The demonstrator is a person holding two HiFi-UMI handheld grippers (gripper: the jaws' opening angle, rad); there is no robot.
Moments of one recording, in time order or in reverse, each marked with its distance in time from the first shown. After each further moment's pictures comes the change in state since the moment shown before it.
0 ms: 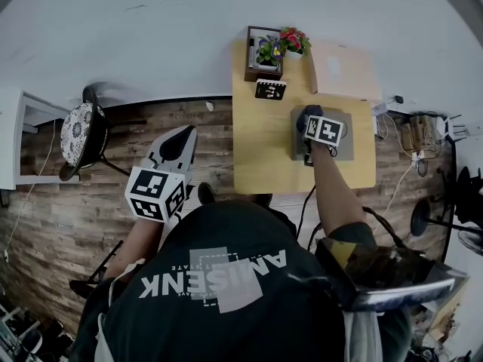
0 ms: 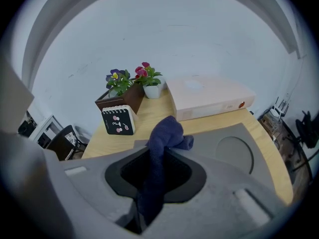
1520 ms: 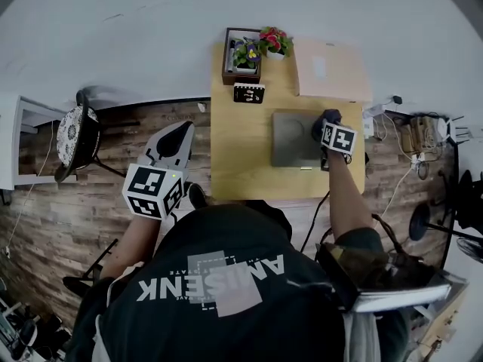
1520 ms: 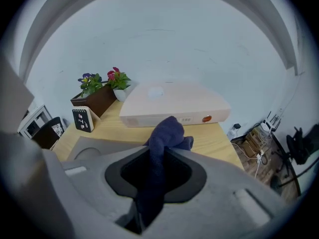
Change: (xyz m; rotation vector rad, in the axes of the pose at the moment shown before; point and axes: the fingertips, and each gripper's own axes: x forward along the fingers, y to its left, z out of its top) left arm 0.065 -0.053 0.022 0.040 0.006 0.029; right arm -0.008 -0.141 0.021 -0.096 -0.026 -0.092
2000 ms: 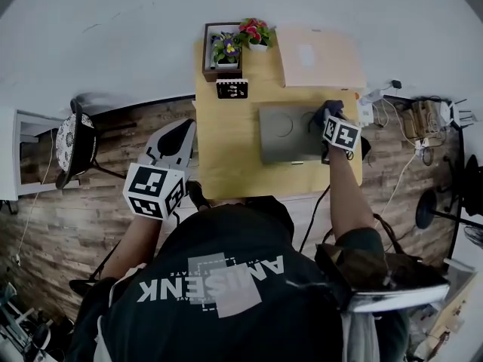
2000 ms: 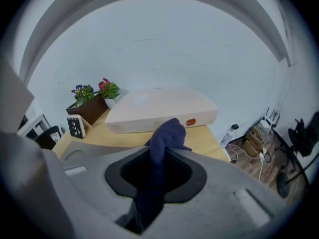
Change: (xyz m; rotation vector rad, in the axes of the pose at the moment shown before) left arm 0.041 -0.046 0.002 0.047 0.037 -0.042; right arm -0.002 -0.047 0.004 0.076 -0.092 -0.003
